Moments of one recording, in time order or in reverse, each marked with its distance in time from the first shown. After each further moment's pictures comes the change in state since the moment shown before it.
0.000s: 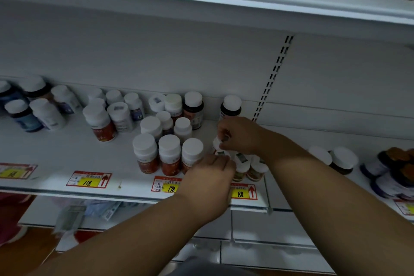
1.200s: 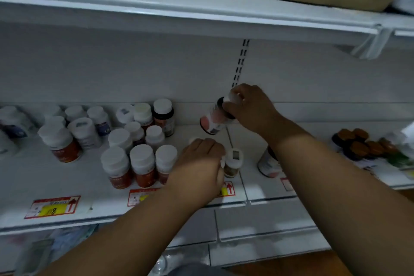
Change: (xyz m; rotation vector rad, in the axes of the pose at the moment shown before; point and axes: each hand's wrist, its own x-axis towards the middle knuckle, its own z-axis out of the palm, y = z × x) left_hand 0.028 0.011 -0.018 -0.197 0.189 0.051; right_hand -0.037 0.024 -0.060 0.149 0.580 0.410
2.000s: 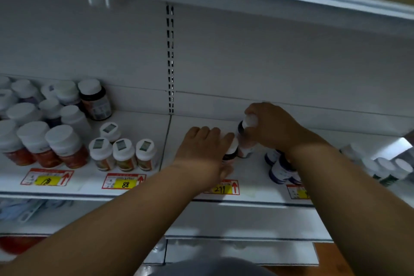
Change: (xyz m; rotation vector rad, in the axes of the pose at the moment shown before) left_hand 0.113 0.157 0.130 0.311 -0.095 0.026; right_hand -0.025 0.207 -0.137 -0.286 -0.304 -0.151
